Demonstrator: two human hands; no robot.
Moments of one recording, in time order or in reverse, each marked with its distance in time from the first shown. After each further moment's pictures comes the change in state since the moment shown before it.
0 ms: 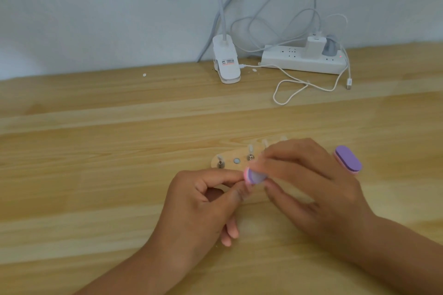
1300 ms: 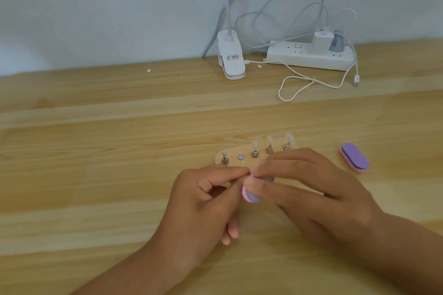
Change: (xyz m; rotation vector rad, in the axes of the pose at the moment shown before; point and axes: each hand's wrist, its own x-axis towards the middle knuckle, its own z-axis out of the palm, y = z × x) left_hand -0.003 0.002 -0.001 0.006 -0.046 0.070; right_hand 0.001 -0.002 -0.006 0.022 -0.068 -0.152
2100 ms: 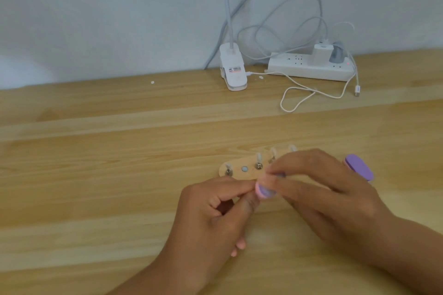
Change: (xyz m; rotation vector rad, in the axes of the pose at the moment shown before) left_hand 0.000 -0.001 0.003 0.106 0.048 0.061; right_hand -0.001 0.014 -0.004 -0.019 -0.034 0.002
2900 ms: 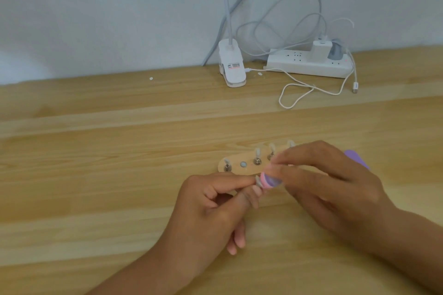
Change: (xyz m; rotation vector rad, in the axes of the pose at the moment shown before) left_hand 0.002 0.001 -0.005 -0.143 -0.106 -0.099; right_hand -0.003 0.000 -0.003 0.023 0.040 0.022
